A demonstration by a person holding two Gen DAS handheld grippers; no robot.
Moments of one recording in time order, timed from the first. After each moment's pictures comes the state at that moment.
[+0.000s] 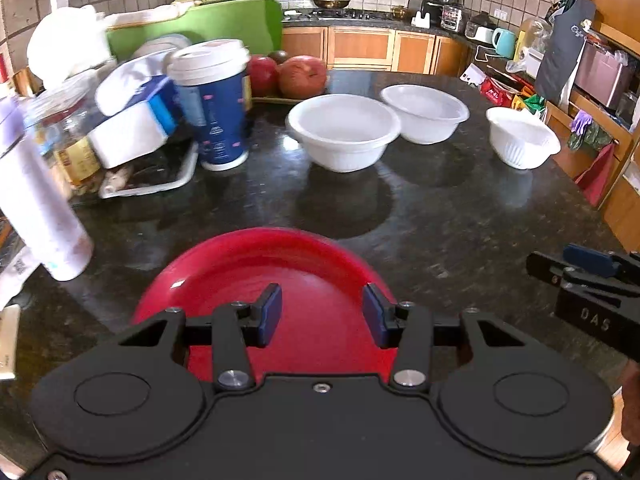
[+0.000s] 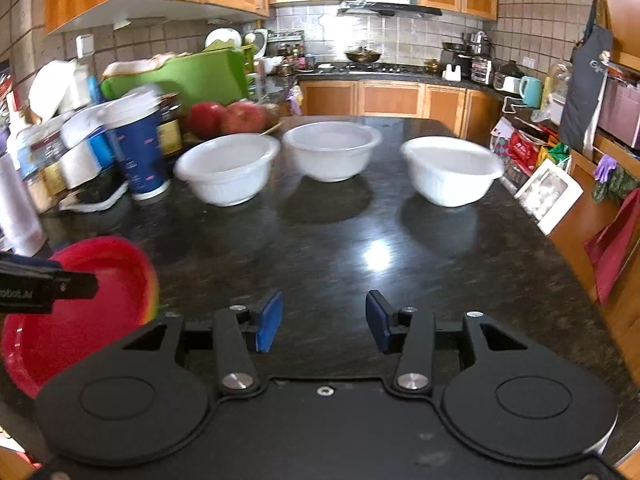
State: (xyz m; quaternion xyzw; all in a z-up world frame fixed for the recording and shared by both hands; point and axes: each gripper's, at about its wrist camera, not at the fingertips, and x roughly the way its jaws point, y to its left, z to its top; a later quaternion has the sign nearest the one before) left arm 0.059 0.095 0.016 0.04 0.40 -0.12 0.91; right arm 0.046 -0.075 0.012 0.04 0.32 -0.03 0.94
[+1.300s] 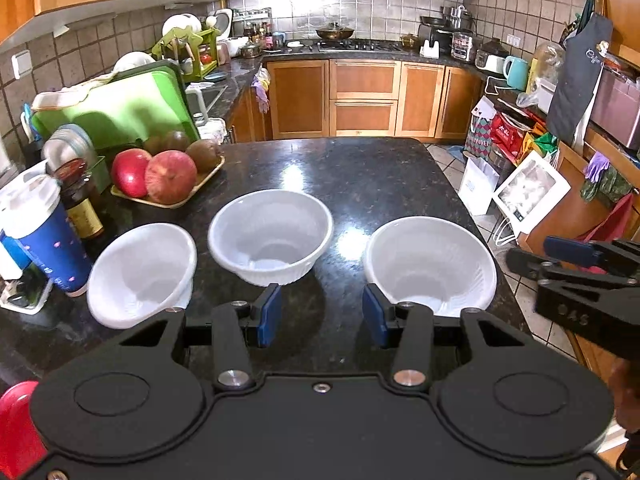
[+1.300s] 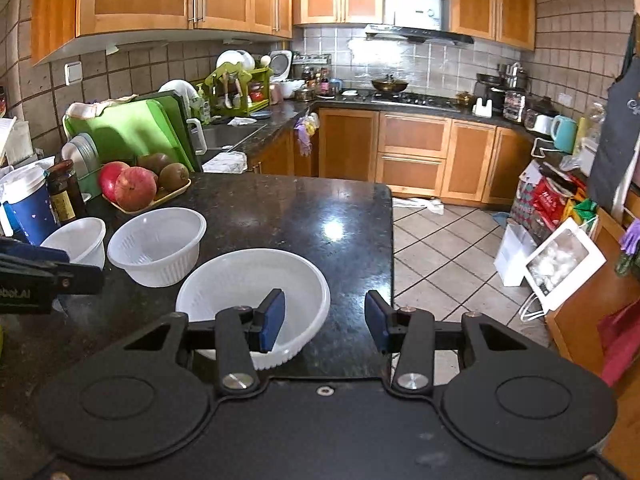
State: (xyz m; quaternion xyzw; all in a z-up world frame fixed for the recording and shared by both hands) left arm 0.165 -0.127 0.031 0.04 0.37 -0.08 0.93; right arm 0.193 -0.321 0.029 0.01 0.29 0.05 0.96
